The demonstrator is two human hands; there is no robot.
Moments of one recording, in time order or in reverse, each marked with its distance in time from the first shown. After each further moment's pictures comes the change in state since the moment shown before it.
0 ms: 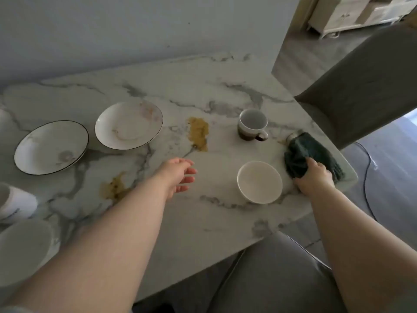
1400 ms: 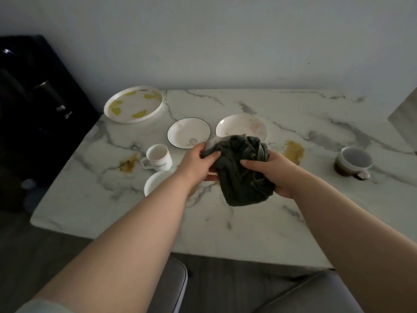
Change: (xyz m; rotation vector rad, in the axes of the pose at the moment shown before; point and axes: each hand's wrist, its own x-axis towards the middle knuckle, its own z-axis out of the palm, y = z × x) left_hand -0.175 -0.011 -0.141 -0.208 0.381 0.368; right_hand -0.244 -0.238 -0.023 0.822 -0.958 -0.619
